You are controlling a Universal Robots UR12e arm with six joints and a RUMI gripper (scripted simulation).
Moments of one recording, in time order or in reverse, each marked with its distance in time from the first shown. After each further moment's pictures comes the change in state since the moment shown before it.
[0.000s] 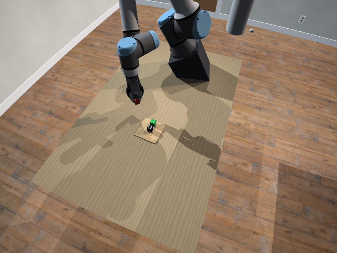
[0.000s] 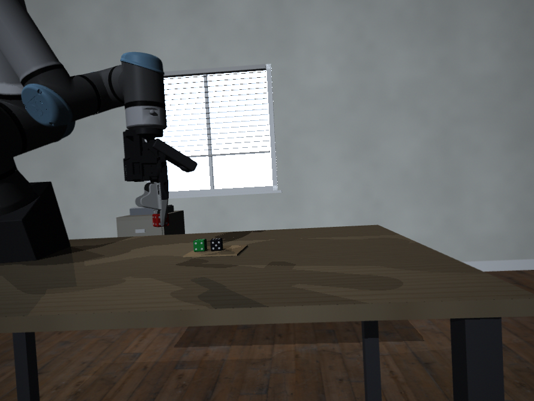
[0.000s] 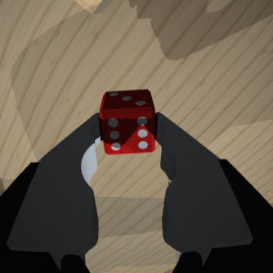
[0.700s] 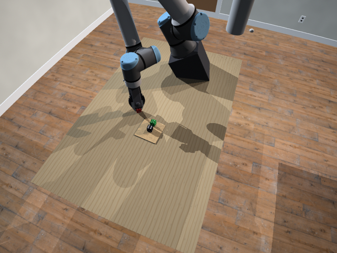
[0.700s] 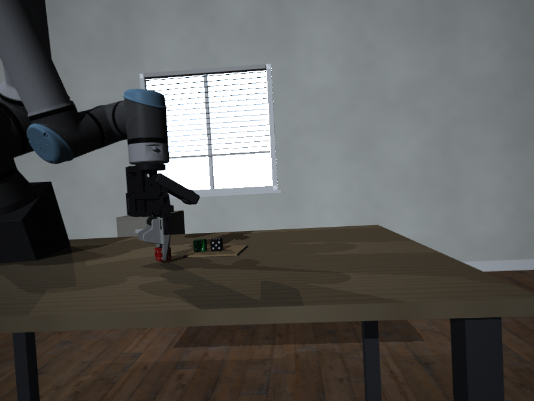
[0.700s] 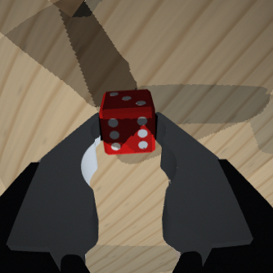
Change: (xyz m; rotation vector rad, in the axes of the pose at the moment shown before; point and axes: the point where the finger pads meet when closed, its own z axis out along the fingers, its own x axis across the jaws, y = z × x) arm 0.000 0.000 0.080 -0.001 -0.002 0.000
